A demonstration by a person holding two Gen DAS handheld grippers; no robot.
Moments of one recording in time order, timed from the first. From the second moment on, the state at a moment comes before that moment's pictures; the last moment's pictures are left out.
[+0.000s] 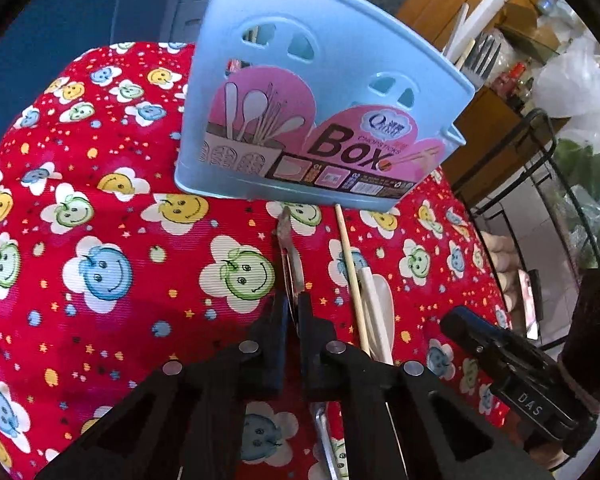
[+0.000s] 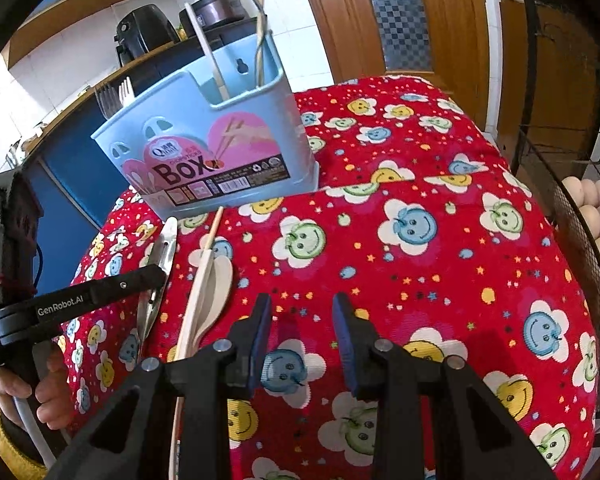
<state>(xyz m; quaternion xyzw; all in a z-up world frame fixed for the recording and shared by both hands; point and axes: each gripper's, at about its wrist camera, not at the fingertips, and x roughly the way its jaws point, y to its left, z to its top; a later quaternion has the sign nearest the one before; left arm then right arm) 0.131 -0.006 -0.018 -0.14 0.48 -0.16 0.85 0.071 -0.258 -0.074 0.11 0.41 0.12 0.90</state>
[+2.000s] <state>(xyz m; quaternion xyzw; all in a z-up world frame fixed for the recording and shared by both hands) 0.049 0.056 0.057 -0.14 0.31 -0.13 0.93 0.058 -0.217 -0.045 0.13 0.44 0.22 0.86</state>
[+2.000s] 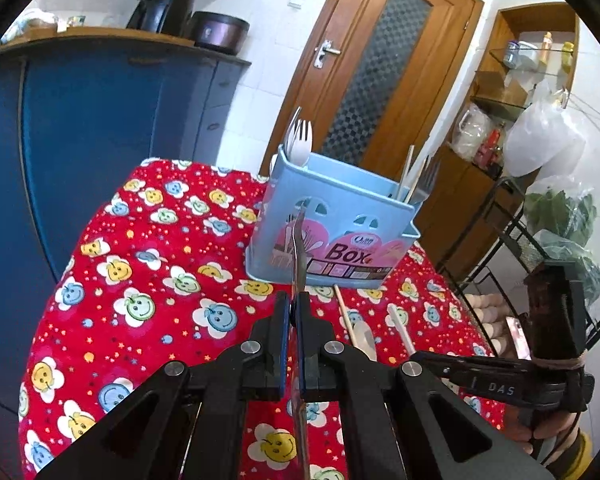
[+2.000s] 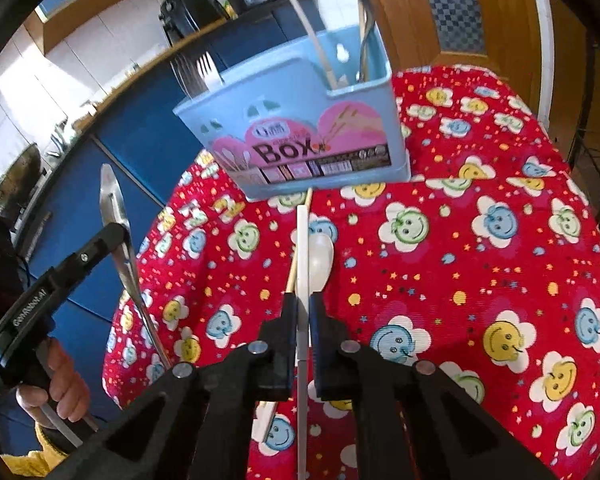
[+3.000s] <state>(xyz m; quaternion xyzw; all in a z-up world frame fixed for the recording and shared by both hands) 0.034 0.043 0.135 -0.10 0.22 -0.12 0.96 0.027 -0.235 0.040 0.13 0.27 0.19 0.93</state>
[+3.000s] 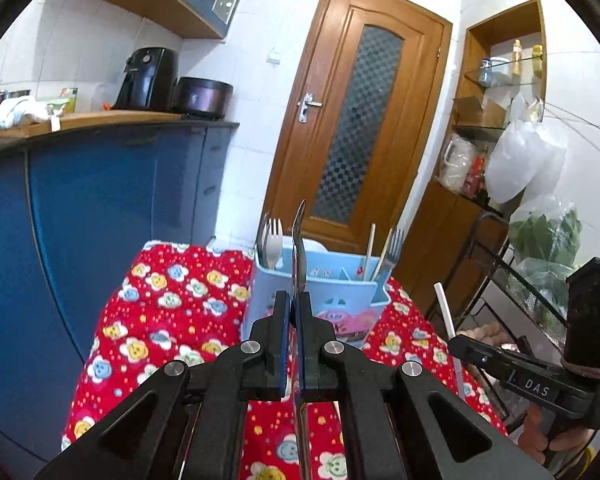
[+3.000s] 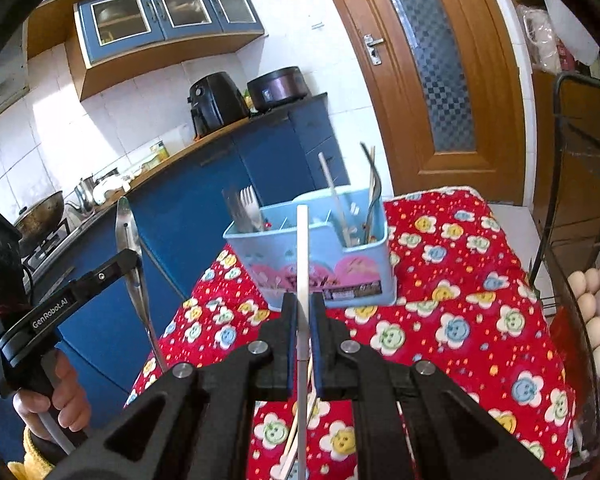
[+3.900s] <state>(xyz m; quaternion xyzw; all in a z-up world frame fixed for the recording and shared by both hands) 0.147 0.024 0.200 -0.09 0.15 -0.10 0.98 0.106 -0.247 0.073 0.11 0.20 0.18 0.96</state>
